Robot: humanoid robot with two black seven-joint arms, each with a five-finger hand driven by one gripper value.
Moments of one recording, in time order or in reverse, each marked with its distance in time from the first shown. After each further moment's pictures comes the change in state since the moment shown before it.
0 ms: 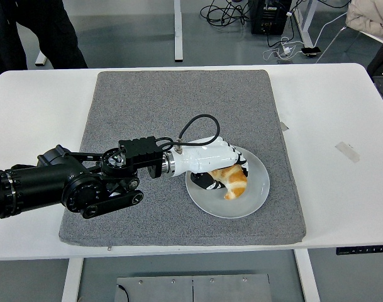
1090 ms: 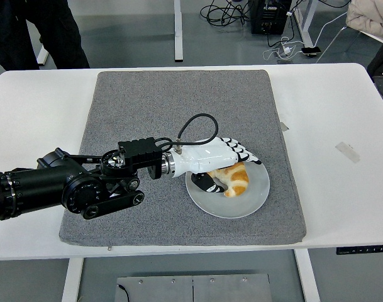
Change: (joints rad) left arm -0.002 0.011 -0.013 -0.038 -0.052 -0.014 -0.025; right arm 0.000 0.000 0.000 0.000 0.000 0.000 0.000
